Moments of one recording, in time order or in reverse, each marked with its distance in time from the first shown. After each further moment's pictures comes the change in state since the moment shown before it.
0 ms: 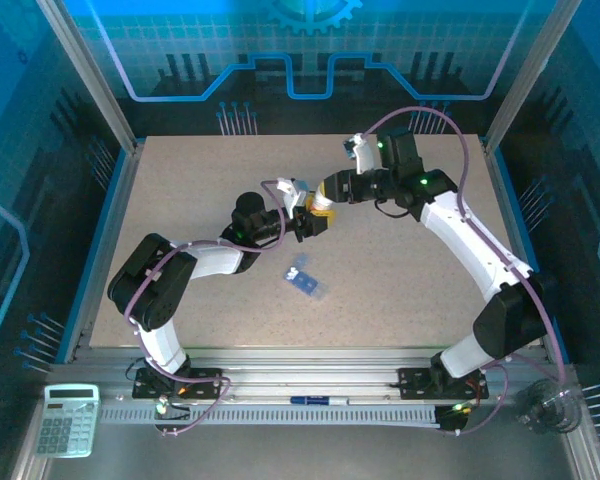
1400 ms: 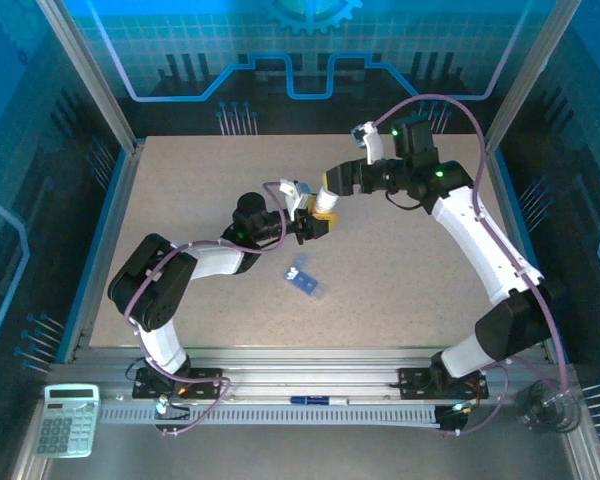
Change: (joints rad) left arm -0.006 0.000 0.000 -0.005 0.034 0.016; right arm -0.065 0.002 0.105 -0.098 -0.112 -0.103
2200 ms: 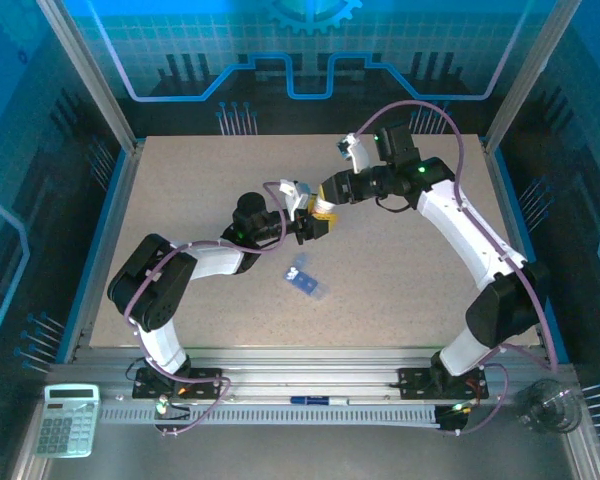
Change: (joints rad) left arm 0.000 -0.002 0.000 -0.005 0.000 0.000; right arm 0.044 0.079 0.027 -0.080 0.019 -0.049
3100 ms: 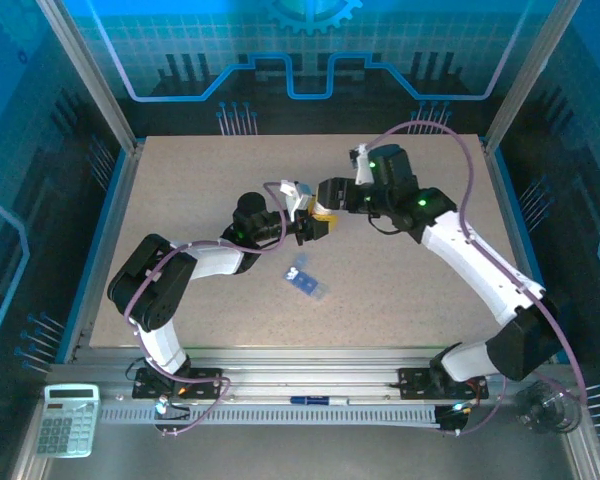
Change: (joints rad) left arm 0.000 0.000 0.000 -0.009 0.015 0.003; right arm 0.104 -0.210 -0.230 0.208 0.339 0.382
